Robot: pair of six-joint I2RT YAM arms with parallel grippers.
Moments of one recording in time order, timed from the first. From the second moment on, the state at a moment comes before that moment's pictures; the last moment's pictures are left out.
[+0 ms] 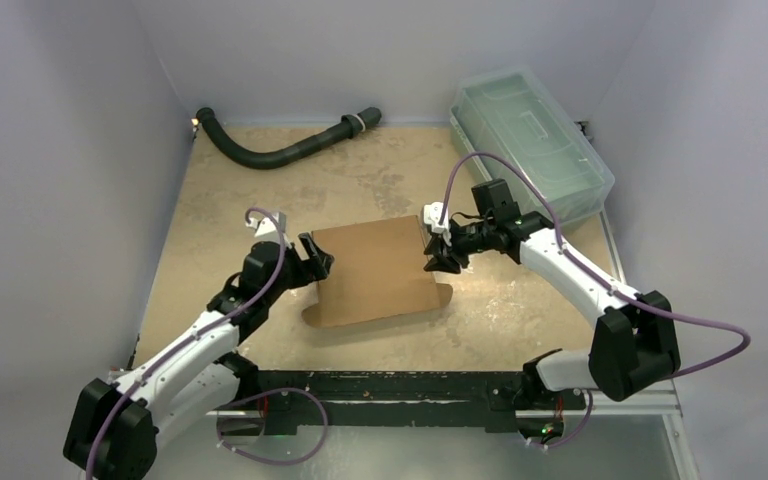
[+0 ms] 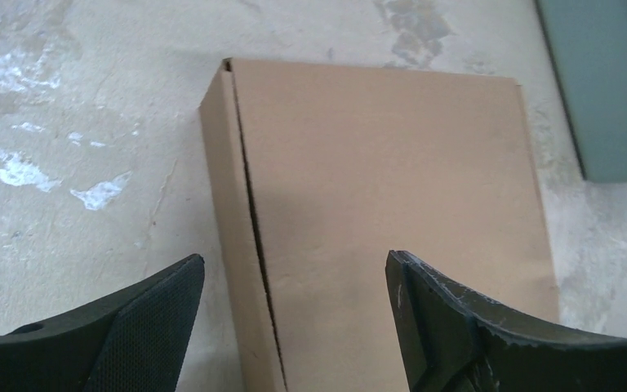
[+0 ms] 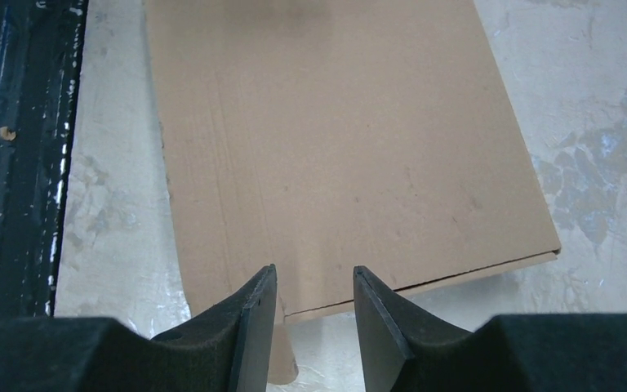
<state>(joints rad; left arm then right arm) -0.46 0.85 0.39 -0.02 -0.10 -0.67 0.41 1.36 0.97 -0.56 -0.84 -0.86</state>
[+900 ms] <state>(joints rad) -0.46 1.26 0.40 0.36 -0.04 -0.83 0.41 1.39 0.97 -0.47 -0.72 -0.74</state>
